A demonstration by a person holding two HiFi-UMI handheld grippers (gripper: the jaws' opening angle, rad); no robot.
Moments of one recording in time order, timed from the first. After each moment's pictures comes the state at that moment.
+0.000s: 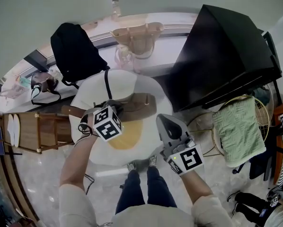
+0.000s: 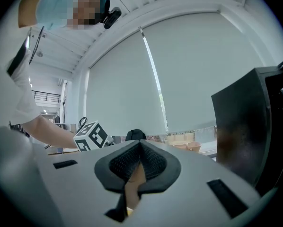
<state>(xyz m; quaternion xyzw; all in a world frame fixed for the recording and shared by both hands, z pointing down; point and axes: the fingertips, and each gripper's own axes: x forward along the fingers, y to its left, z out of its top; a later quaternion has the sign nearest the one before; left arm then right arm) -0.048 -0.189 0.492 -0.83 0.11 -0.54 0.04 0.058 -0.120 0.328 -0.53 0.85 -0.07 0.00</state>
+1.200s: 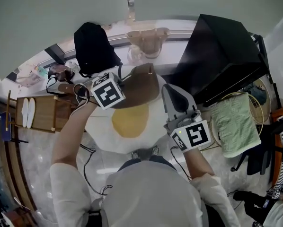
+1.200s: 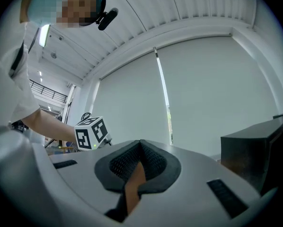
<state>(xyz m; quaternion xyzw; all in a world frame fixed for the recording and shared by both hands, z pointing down) -0.090 -0.161 0.313 -0.82 0.13 -0.56 0.03 0.025 -0.087 0.161 -0.52 0.85 0.04 0.05</state>
